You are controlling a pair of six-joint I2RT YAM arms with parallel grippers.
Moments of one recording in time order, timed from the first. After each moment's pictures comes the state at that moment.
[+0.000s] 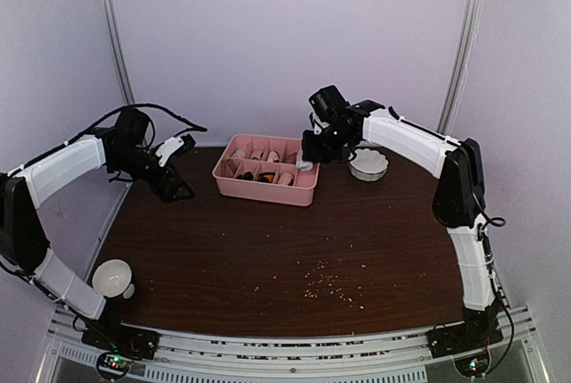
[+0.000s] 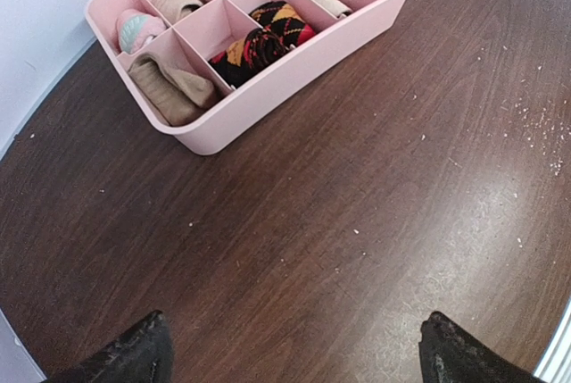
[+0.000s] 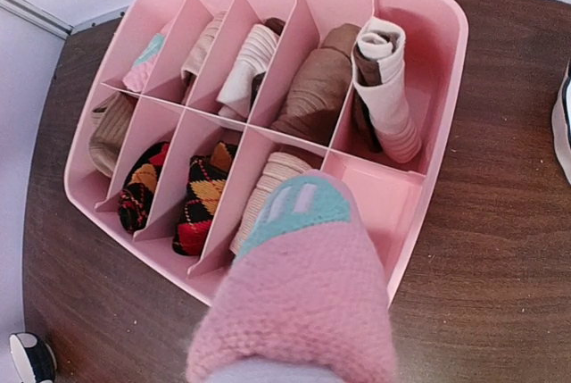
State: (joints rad) left arm -0.19 1.48 1.23 -0.75 0.45 0.58; right arm 0.64 2.24 2.19 -0.80 0.00 0.55
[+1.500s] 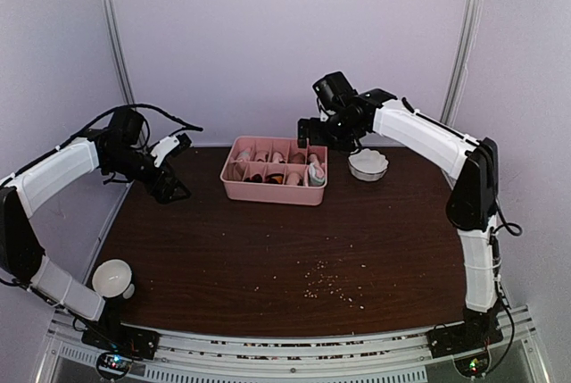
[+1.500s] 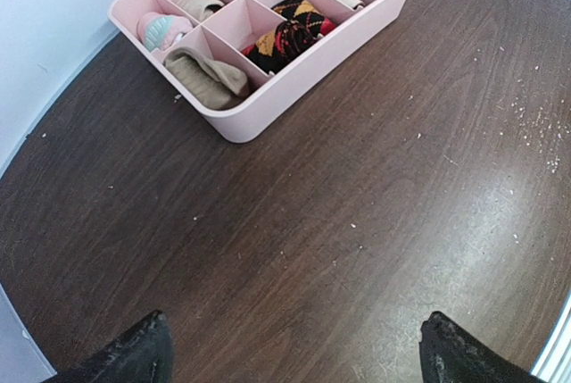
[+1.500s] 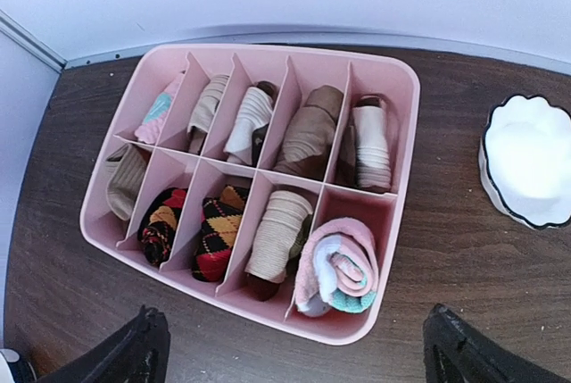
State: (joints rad) left arm -0.18 1.42 1.21 -0.76 0.44 0.58; right arm 0.66 2.15 2.18 -0.84 0.19 0.51
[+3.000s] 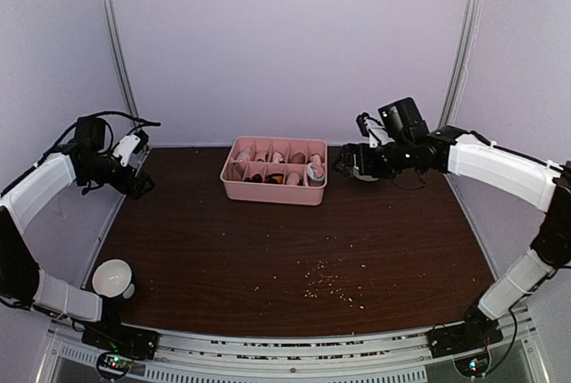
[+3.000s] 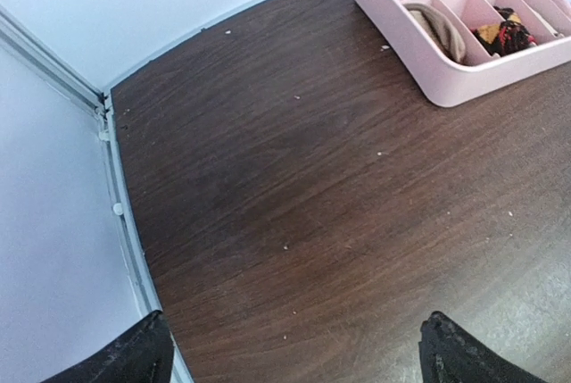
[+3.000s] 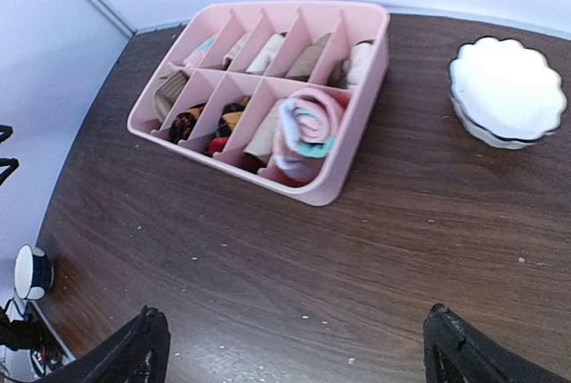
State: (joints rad) left arm 0.06 1.28 1.07 -0.63 0.25 0.50; right arm 0.58 1.54 1.32 -0.48 -0.09 0.41
